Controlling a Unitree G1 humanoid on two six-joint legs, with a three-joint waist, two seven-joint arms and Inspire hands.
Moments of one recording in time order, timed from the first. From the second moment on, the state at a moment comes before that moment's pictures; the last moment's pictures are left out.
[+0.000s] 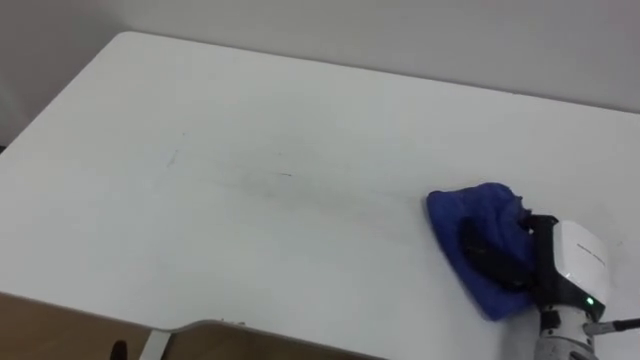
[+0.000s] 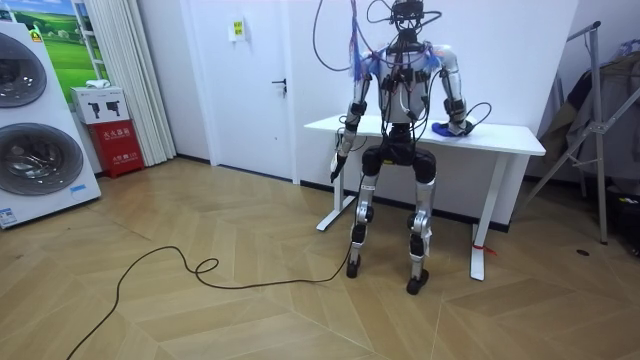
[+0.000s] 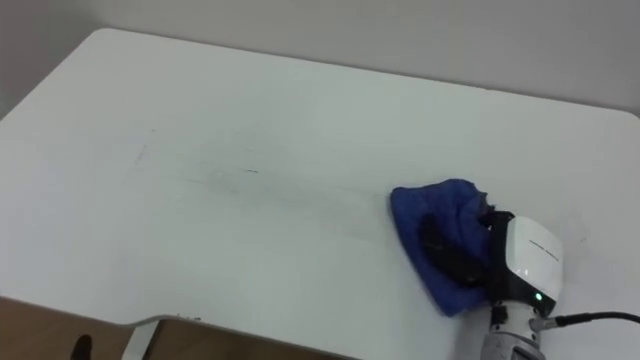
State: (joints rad) left arm 0.21 0.22 0.15 0.99 -0.16 -0.05 0.14; right arm 0.14 -0.32 0.01 0.52 -0.69 -0.11 -0.60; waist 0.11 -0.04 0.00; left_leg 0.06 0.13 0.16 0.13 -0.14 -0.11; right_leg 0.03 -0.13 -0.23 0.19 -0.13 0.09
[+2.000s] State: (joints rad) left arm 0.29 0.22 0.23 1.02 -0.20 -0.12 0.07; right arm 0.29 -0.32 -0.22 0.09 -0.41 -0.18 -0.52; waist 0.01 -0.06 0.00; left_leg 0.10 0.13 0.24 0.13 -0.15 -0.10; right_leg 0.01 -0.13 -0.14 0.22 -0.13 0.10
